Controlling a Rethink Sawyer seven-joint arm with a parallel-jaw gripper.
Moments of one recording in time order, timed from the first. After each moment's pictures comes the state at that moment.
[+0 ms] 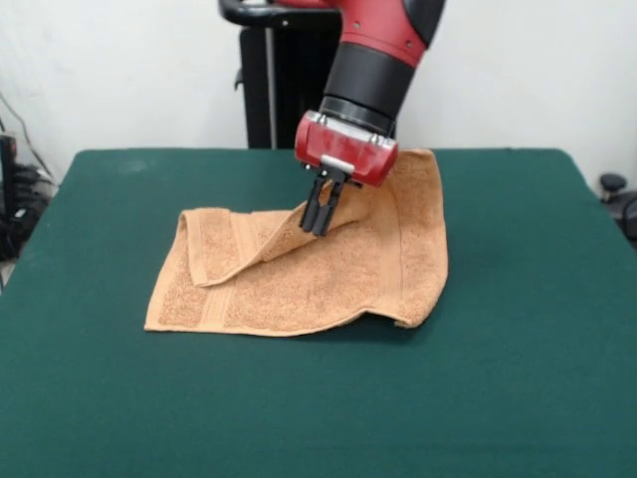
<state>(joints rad) 0.07 -0.49 -0.29 1.96 0.20 -0.38 1.82</state>
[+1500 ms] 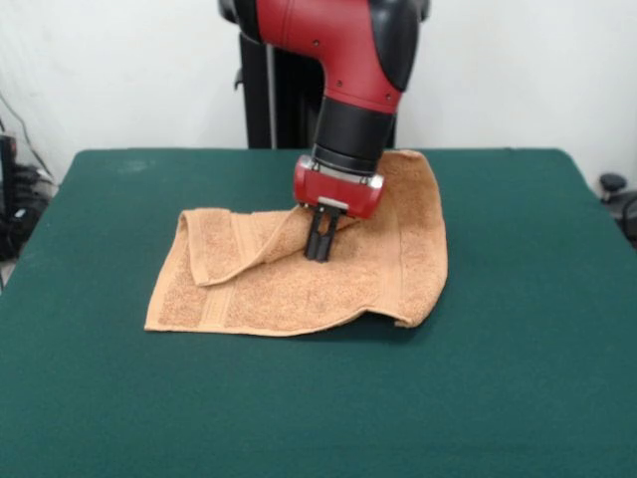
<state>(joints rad) -0.03 -0.38 -0.23 1.90 0.01 -0.26 1.82</state>
